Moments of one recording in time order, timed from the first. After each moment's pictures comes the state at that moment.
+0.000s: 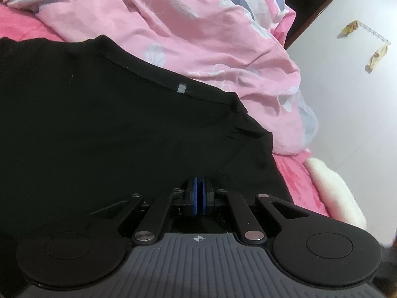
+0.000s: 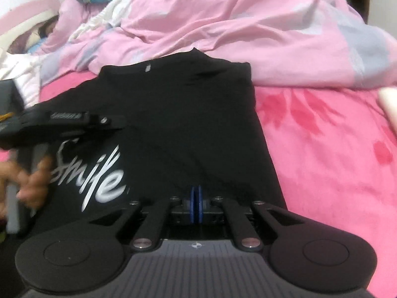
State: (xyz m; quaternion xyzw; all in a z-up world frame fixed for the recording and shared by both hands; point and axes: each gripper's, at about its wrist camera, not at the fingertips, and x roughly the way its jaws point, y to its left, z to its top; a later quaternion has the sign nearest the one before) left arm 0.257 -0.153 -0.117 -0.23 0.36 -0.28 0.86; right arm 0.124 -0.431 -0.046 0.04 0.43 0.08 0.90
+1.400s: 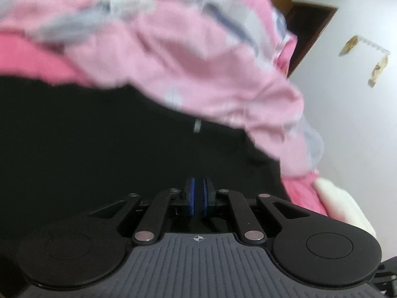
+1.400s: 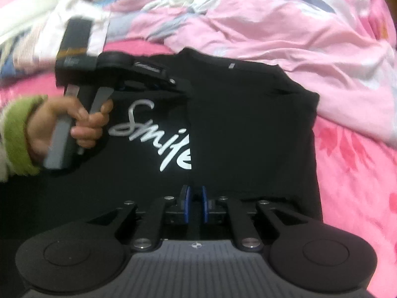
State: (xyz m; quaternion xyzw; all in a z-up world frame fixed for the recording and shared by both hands) left arm 0.231 -0.125 -0.091 -0.22 0.28 -0.25 0.90; right arm 0.095 -0.374 -0.025 -0.06 0.40 0.19 0.89
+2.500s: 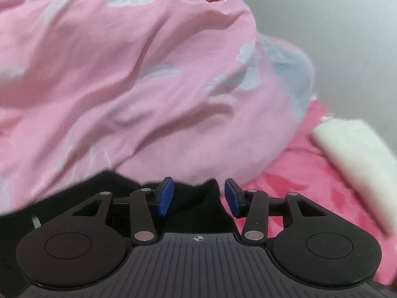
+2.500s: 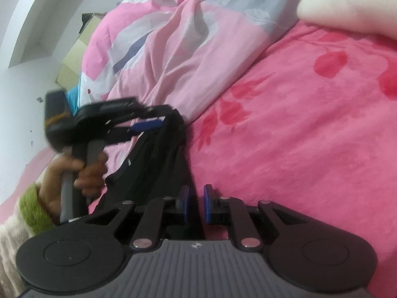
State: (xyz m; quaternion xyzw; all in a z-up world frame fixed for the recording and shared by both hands) left arm 0.343 -0.357 -0.046 0.05 0.39 -0.32 0.86; right arm 0.111 -0.554 -0.111 0.38 0.27 0.09 0.88
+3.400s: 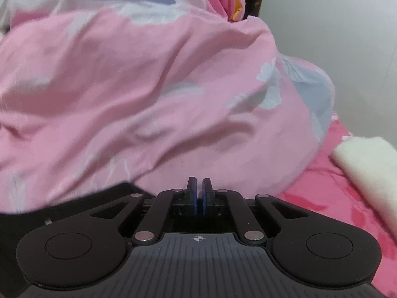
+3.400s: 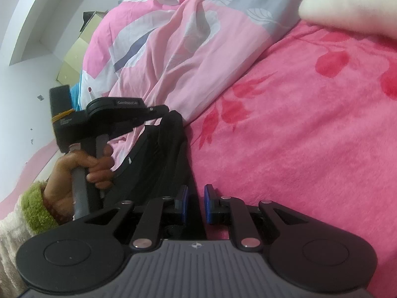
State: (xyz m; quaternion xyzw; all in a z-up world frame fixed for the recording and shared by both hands) left arm 0.340 -0.338 -0.046 0.01 0.35 -0.28 0.89; right arm 0.109 -0.553 -0.111 0.37 0.27 0.09 0.88
